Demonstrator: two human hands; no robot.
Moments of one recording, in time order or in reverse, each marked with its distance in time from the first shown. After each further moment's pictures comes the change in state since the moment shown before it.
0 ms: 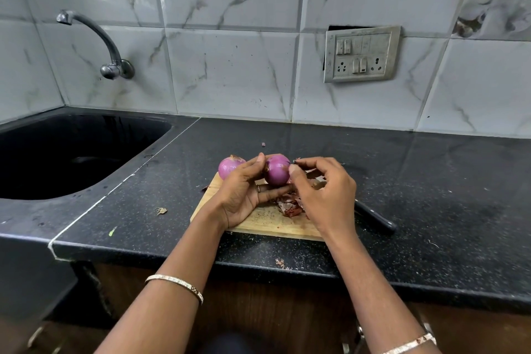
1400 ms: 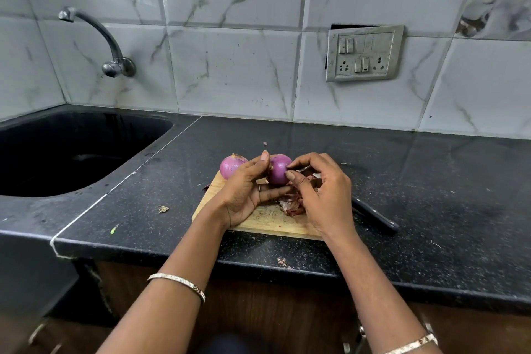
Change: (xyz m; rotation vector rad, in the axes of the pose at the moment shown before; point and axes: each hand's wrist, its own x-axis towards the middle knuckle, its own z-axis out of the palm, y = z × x) left_hand -0.002 0.000 0.003 0.048 0.001 0.003; right_hand 0.001 0.001 0.002 0.050 -0.082 -0.185
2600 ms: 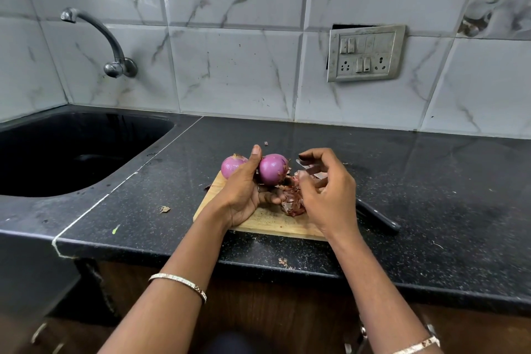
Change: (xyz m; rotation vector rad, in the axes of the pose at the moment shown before) left_hand 0.000 0.001 -0.001 0.185 0.053 -0.030; right_hand -0.002 -0.003 -0.002 -0.016 0.009 0.079
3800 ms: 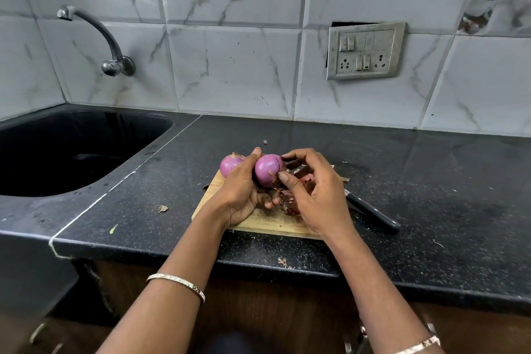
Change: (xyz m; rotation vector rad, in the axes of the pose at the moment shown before) left_hand -0.004 0.003 0.004 0.034 -0.015 -0.039; right_hand 0.001 0.002 0.005 0.086 -0.140 -0.087
